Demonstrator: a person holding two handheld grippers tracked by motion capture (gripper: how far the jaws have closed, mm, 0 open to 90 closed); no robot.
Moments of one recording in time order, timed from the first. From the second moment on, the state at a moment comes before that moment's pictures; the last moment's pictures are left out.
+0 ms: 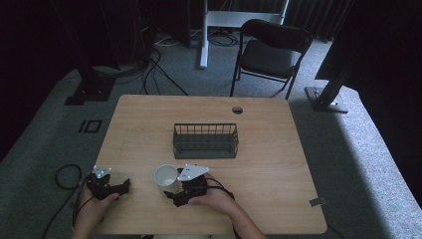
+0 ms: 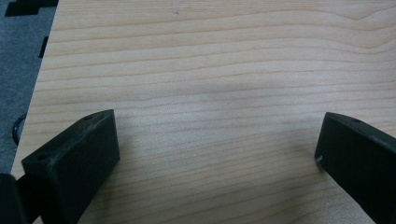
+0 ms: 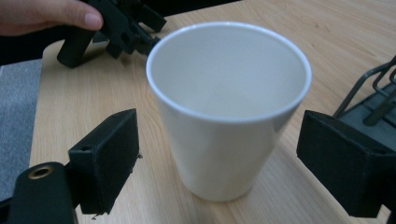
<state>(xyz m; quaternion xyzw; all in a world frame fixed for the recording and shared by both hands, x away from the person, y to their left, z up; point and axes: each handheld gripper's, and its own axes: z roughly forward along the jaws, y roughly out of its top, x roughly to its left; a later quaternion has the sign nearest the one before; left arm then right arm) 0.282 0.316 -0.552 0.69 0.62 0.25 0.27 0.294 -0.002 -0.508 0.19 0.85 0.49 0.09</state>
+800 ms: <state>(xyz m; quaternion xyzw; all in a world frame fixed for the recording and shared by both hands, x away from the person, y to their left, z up) 0.282 0.316 -0.552 0.69 0.62 0.25 0.27 0.301 0.017 -0.505 0.18 0.84 0.50 0.11</state>
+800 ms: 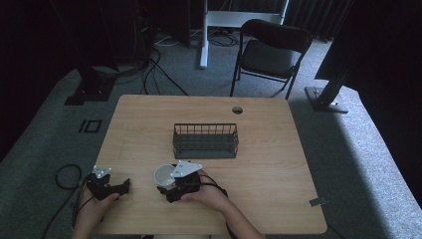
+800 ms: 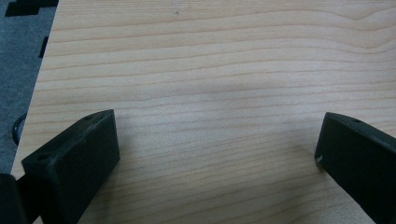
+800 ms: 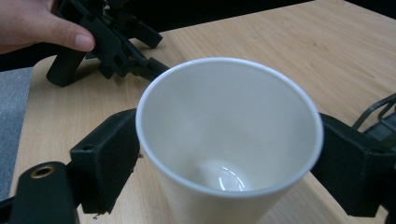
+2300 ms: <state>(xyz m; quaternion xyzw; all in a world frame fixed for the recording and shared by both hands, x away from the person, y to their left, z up) 0.282 0.316 -0.552 0.69 0.62 0.25 0.27 0.311 -0.010 -0.436 0.19 0.82 0.53 0.13</state>
